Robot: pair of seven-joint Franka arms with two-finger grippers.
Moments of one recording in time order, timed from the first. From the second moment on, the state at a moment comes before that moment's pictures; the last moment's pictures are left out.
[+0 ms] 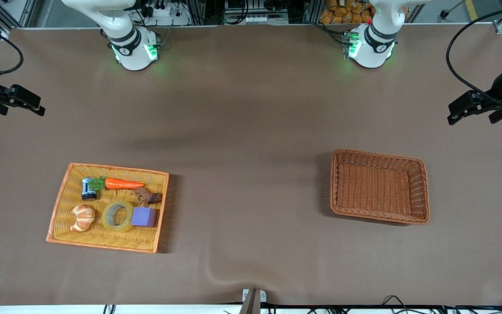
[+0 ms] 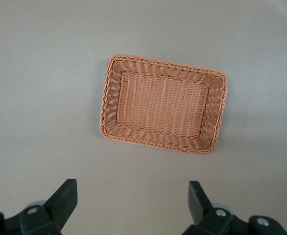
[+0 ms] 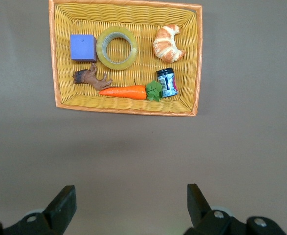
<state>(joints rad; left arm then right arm) 0.09 0.03 -0.17 -1.51 0.02 1.57 -0.10 0.00 -0.05 -0.04 -1.63 0.02 1.54 0.00</state>
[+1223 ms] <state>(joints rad) 0.08 0.04 -0.17 -1.50 0.02 1.57 -0.08 0.00 -0.05 -0.03 -1.63 0.02 1.54 0.00</state>
